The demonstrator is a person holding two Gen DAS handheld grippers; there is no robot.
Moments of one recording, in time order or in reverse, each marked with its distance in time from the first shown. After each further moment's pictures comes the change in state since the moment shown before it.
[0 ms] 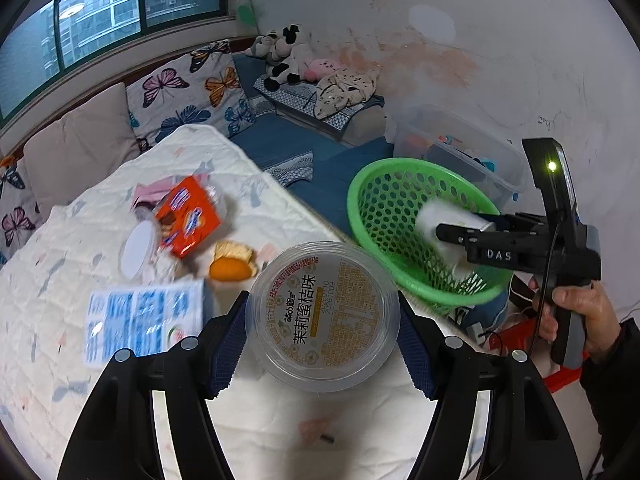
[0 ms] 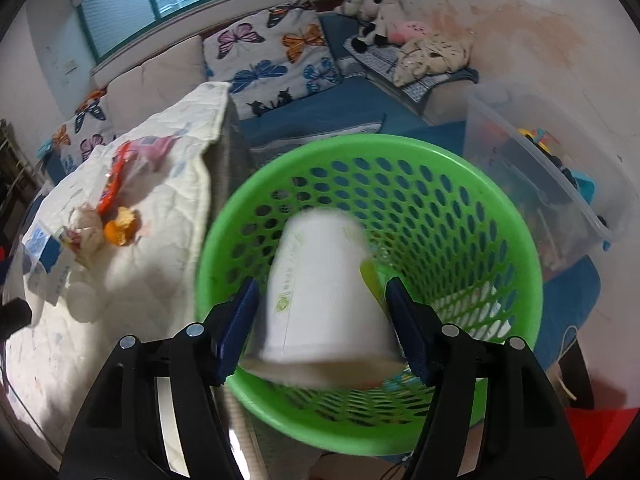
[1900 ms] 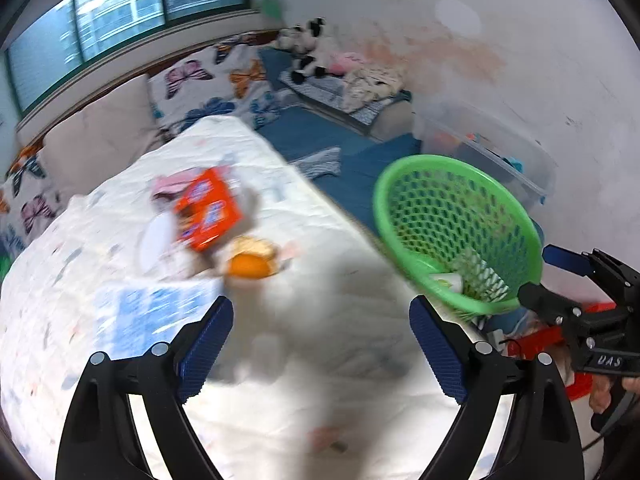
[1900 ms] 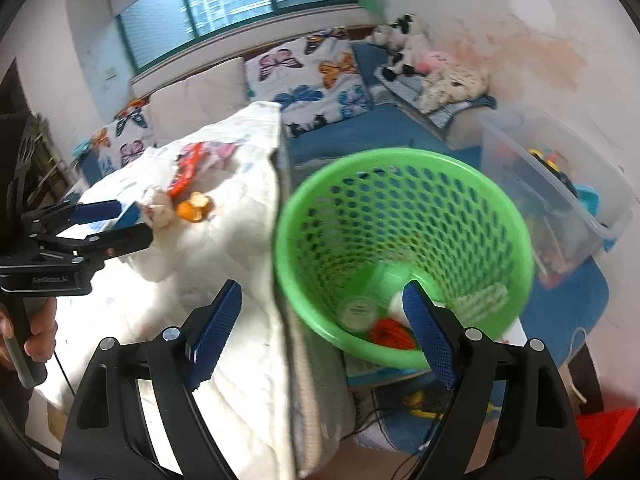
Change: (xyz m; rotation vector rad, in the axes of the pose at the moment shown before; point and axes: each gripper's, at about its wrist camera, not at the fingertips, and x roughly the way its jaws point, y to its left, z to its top) left arm 0.002 0.012 -0.004 -0.058 0.021 0.105; right arm -0.068 0.043 -0.039 -0.090 -0.103 0.113
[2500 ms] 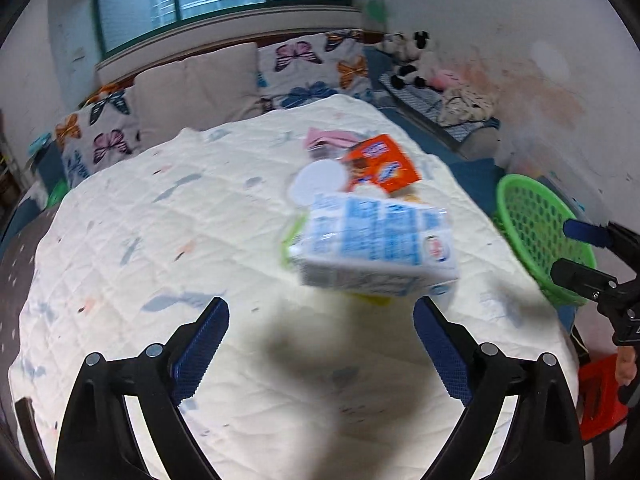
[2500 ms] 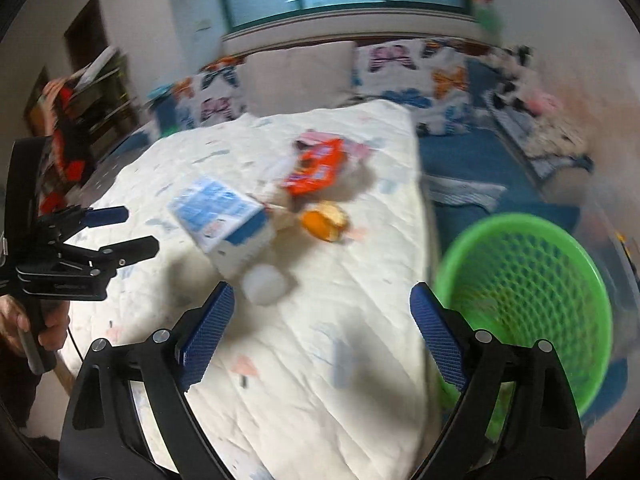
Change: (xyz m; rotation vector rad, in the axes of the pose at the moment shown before) left arm -0.045 0.125 -0.067 -0.224 0.000 0.192; right arm 0.039 0.123 0.045 -0.296 0.052 0.229
